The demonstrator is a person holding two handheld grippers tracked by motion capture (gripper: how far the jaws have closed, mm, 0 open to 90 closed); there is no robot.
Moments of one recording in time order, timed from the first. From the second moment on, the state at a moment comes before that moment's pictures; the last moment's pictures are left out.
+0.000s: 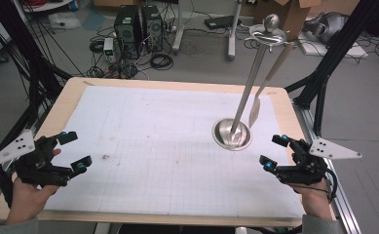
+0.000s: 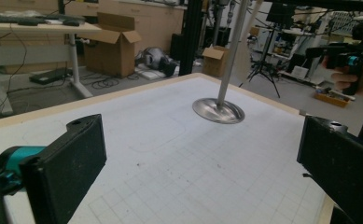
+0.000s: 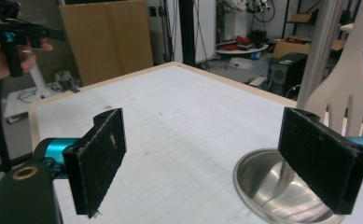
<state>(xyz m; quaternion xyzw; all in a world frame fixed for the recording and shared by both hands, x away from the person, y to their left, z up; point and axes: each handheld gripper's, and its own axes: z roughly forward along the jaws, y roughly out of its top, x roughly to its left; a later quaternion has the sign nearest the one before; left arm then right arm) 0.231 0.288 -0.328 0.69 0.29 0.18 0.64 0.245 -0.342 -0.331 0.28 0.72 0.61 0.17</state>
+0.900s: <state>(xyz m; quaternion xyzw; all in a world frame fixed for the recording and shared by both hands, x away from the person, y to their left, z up) 0.234 0.284 -0.333 0.70 0.28 0.16 0.64 0.229 -0.340 -0.339 0.26 0.72 0.62 0.15</state>
